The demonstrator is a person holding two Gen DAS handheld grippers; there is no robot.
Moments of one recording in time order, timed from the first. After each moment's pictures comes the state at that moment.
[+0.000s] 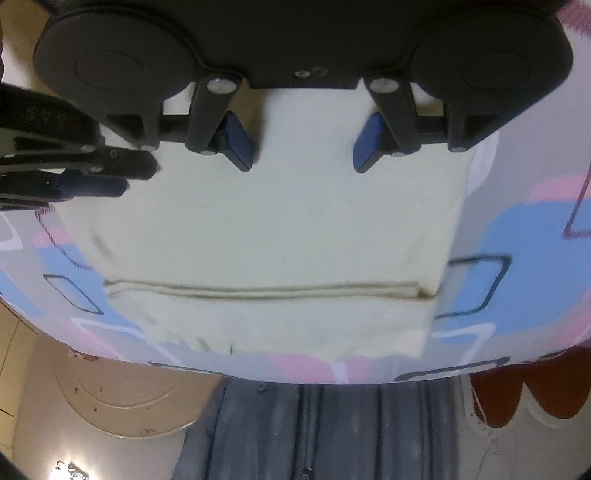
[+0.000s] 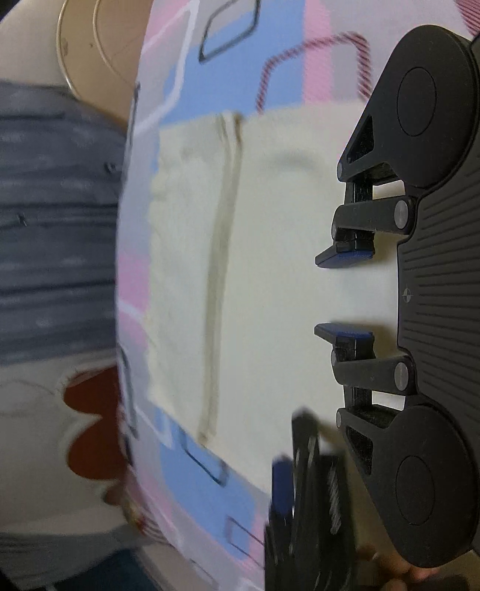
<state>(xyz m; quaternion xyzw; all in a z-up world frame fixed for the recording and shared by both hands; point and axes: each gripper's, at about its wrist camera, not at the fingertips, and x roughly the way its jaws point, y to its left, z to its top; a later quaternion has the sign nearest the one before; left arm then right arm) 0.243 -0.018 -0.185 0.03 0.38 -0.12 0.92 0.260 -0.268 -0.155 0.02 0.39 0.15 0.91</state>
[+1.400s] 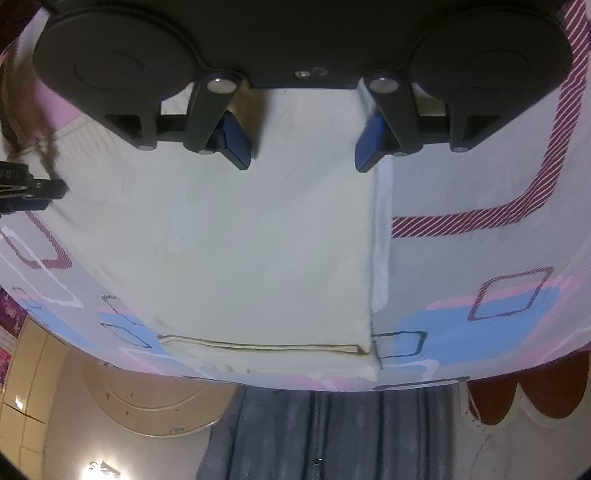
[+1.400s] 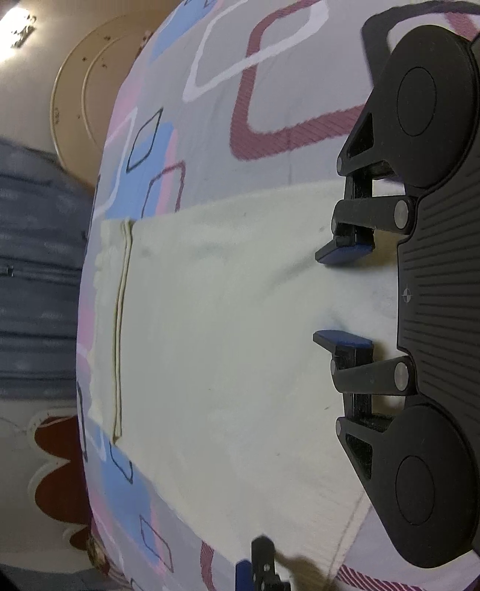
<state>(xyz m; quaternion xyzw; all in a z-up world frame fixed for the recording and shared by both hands) 0.087 0.081 -0.177 0.03 0.37 -0.16 0.91 0.068 -0.287 -0.157 -0.02 0.40 0.02 0.92</state>
